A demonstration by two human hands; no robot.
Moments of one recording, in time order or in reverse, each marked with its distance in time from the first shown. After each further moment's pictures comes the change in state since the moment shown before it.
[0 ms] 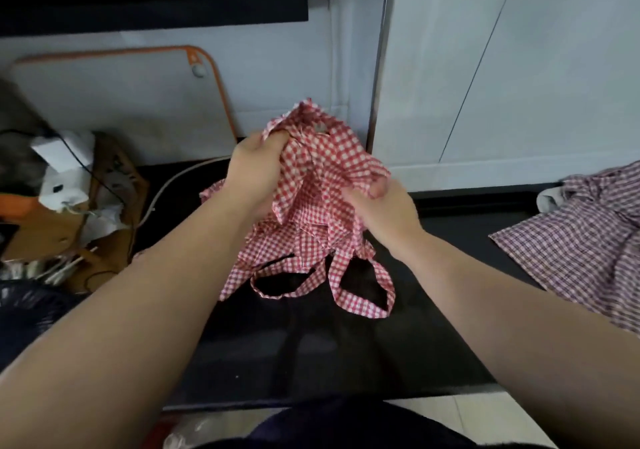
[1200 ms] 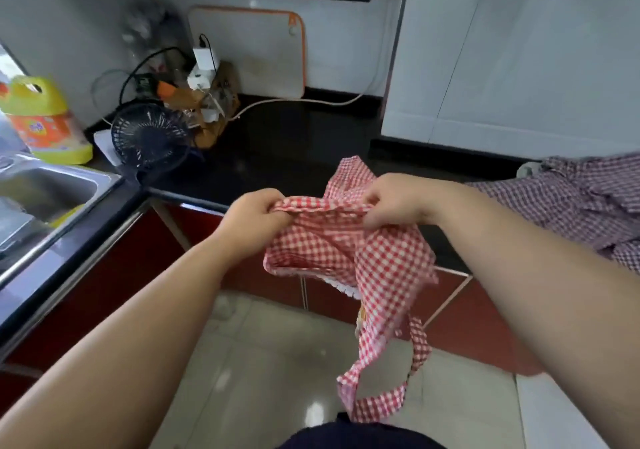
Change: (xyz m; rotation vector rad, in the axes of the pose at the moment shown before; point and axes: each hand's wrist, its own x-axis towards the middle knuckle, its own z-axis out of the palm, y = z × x) left_hand -0.376 -0.071 -0.034 0.867 0.090 0.133; right_hand -0.235 -0.002 -0.153 -0.831 -0.851 -0.276
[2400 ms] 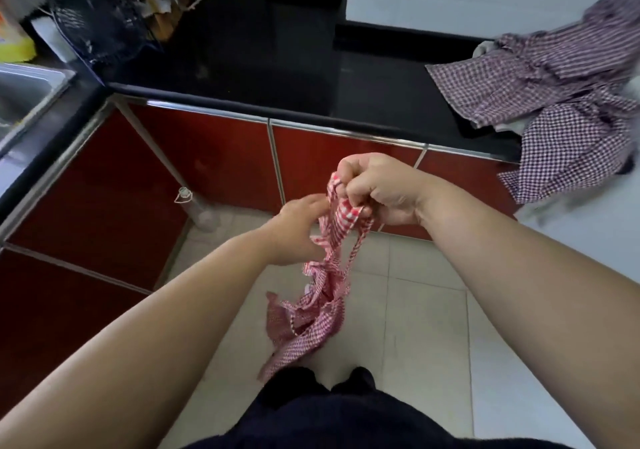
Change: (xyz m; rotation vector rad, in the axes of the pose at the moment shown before) left_hand -0.206 -0.003 0.097 0.122 -0.606 0.209; right_hand -0.172 0.008 0.161 1.146 -0.125 0.024
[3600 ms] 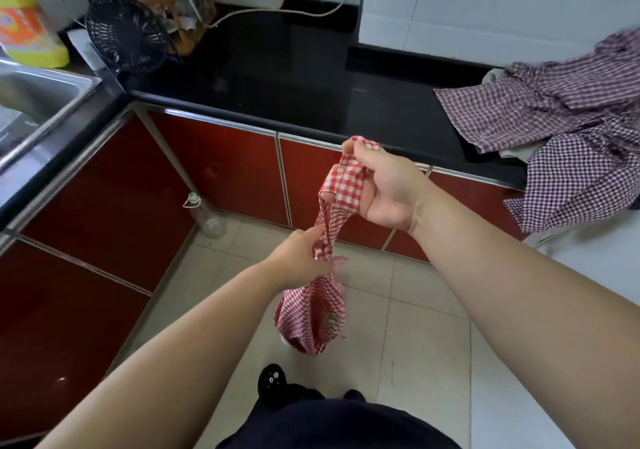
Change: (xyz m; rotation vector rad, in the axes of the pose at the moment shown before) left_hand 0.009 0.010 0.045 -0.285 0.126 -0.254; right_hand -0.003 -0.011 -0.013 0.511 0.134 -0.040
